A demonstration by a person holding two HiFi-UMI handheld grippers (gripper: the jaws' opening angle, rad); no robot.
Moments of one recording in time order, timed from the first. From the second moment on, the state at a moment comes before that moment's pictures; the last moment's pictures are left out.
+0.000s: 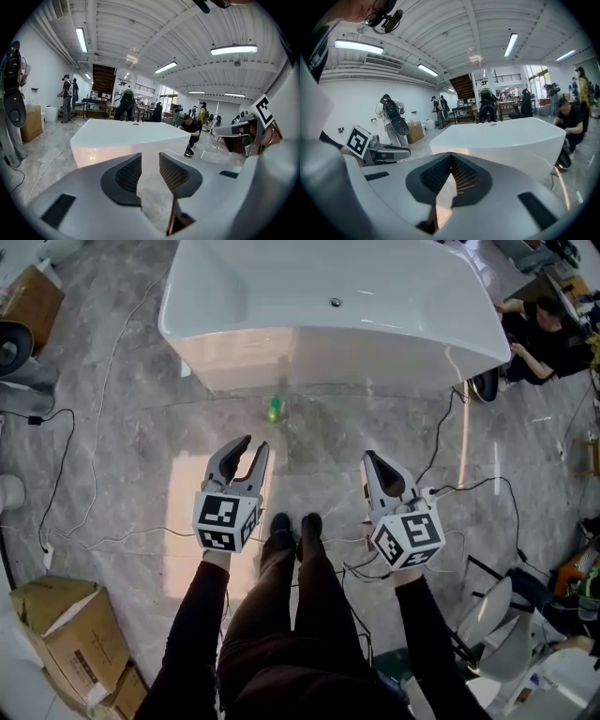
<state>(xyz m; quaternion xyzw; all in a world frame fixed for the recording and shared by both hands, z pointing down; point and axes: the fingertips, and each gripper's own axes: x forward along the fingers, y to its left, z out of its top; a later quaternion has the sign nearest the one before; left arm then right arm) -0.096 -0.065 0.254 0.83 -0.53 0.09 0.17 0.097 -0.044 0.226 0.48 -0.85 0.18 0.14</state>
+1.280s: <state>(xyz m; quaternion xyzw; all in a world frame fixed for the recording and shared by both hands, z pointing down) -0.073 -0.181 0.518 0.81 -0.54 0.13 0.18 0.079 -0.171 0.449 0.41 -0.89 0.14 0.17</state>
